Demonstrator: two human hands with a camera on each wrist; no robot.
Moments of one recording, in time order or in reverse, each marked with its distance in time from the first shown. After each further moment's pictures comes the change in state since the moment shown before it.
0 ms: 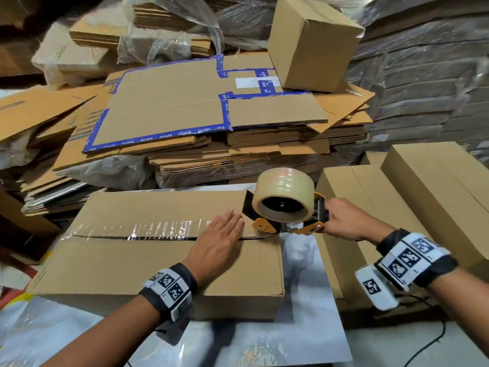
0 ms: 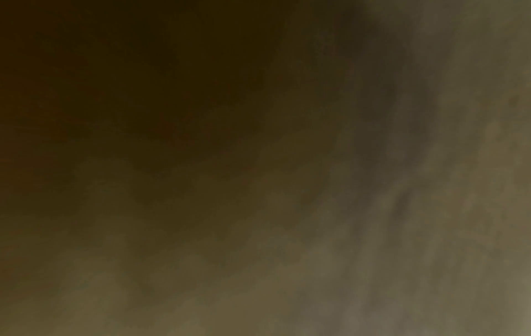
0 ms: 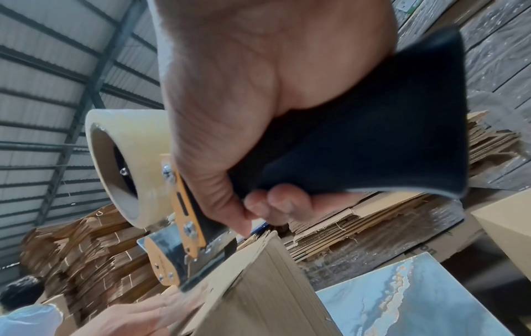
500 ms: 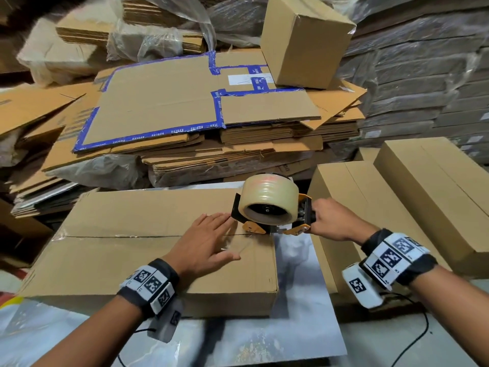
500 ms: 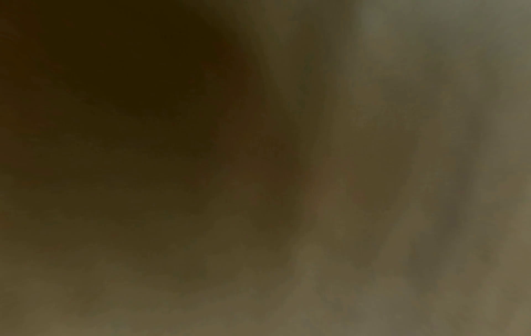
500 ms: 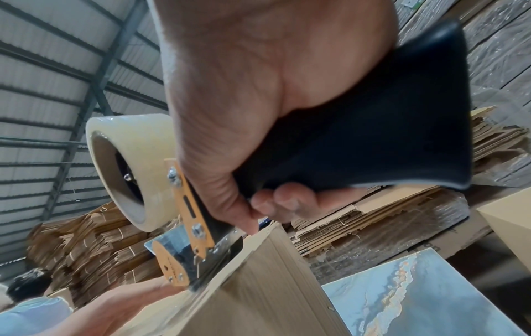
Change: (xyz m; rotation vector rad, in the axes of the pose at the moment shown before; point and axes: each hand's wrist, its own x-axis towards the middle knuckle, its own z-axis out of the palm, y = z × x) left_hand -0.011 -0.017 -0.024 -0.295 -0.118 0.000; right_hand 0.005 -0.002 0.017 -0.122 0.031 0.035
